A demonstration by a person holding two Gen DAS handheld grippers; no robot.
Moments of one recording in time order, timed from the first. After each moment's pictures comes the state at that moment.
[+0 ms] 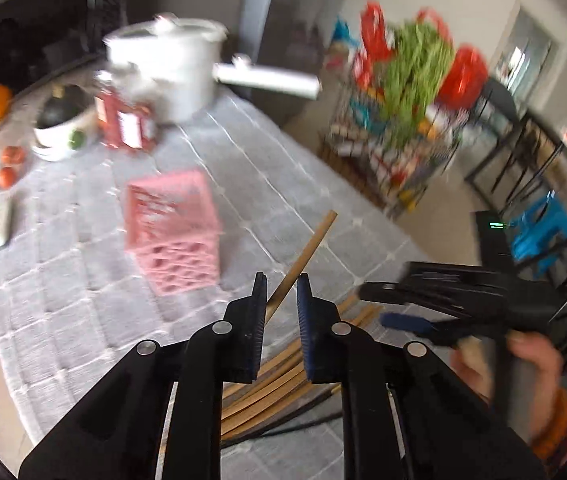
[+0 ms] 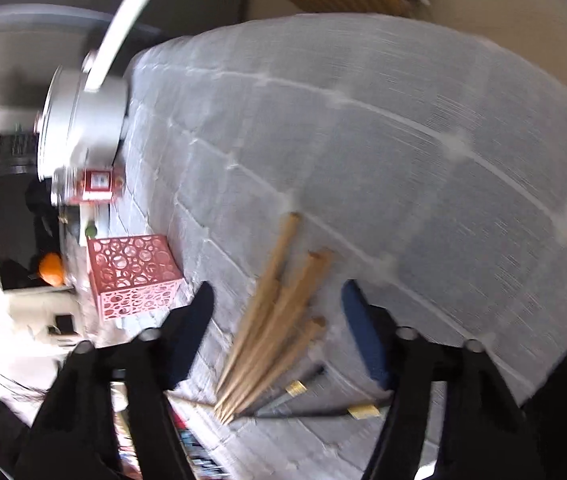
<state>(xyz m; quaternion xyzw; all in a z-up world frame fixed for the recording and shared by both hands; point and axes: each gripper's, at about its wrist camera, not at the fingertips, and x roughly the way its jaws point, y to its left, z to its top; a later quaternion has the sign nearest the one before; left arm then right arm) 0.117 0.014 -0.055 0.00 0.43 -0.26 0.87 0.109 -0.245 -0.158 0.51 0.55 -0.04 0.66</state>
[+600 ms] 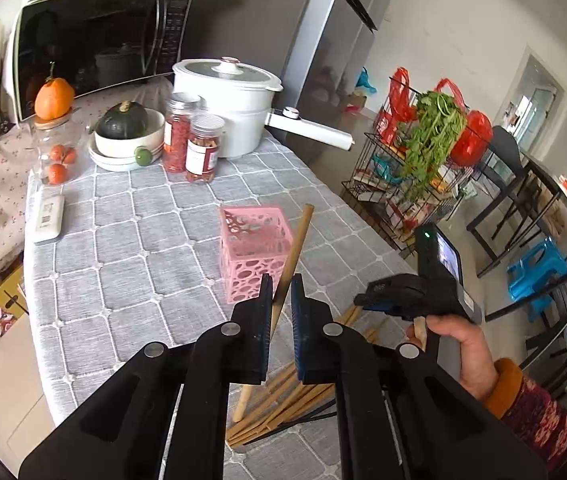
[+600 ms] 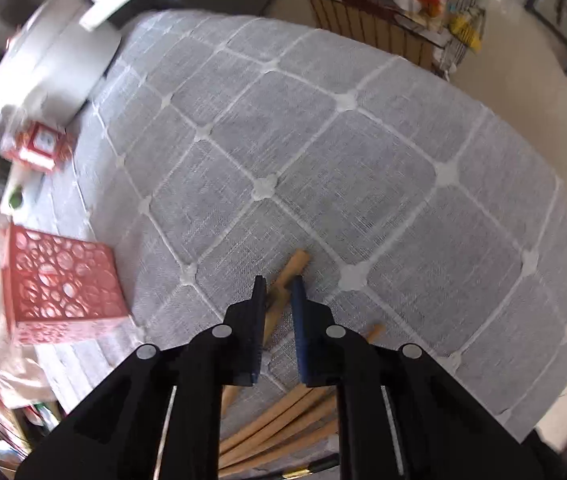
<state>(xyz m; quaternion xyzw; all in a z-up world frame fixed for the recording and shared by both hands) 0.097 0.098 -0.024 -0.05 0.38 -0.23 0.89 0.179 -0.204 -0.166 0.35 0.58 -0.11 0.73</state>
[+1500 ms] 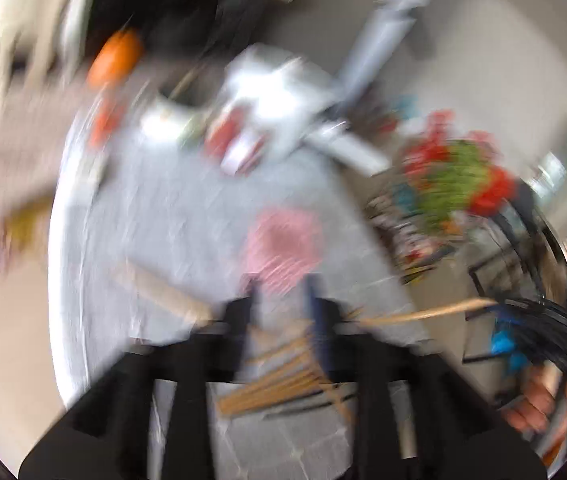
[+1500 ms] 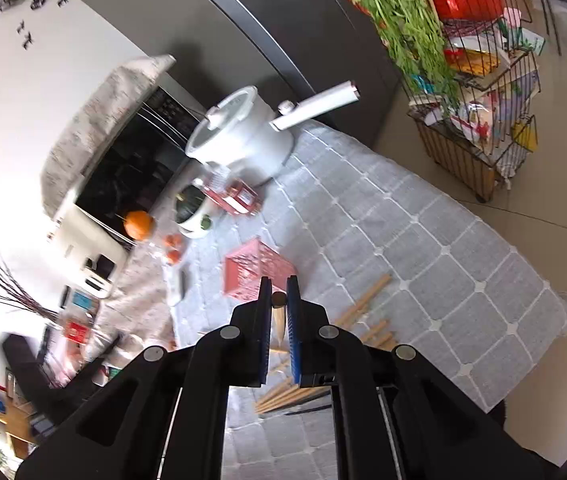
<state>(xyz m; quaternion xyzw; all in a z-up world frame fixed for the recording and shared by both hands) 0.112 0.150 -0.024 -0.18 0.47 -0.13 0.85 0.061 -0.224 0.040 0.37 0.39 0.06 0.84</state>
